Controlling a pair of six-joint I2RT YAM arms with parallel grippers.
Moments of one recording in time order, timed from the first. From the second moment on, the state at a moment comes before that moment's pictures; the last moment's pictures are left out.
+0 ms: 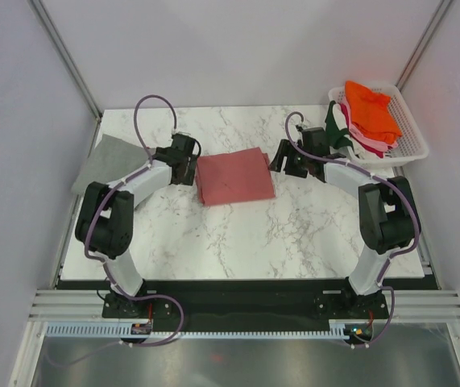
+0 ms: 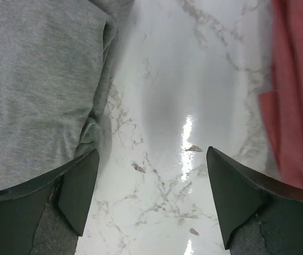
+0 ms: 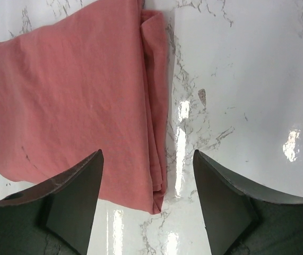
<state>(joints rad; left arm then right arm) -0.35 1.74 1.20 -0.40 -0.45 -0.12 0.26 1.80 1.17 -0.11 -0.25 0.48</state>
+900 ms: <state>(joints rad) -0.26 2.12 1.39 -0.51 -0.84 0.00 0.26 1.80 1.12 -0.06 -0.30 0.49</state>
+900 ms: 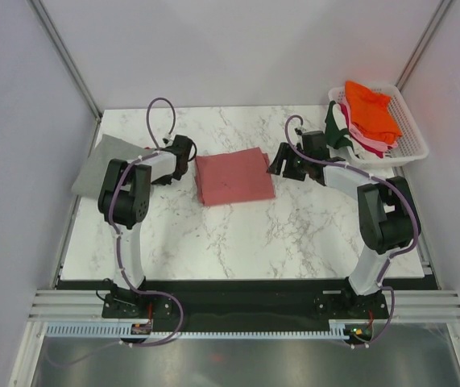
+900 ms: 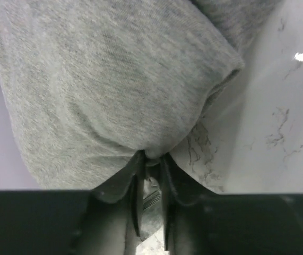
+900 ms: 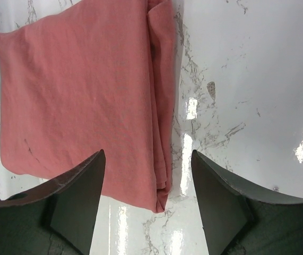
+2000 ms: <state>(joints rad) -0.31 2.24 1.78 -0.74 -0.46 -0.27 0.26 1.80 1.12 -0.05 -0.28 0.49</state>
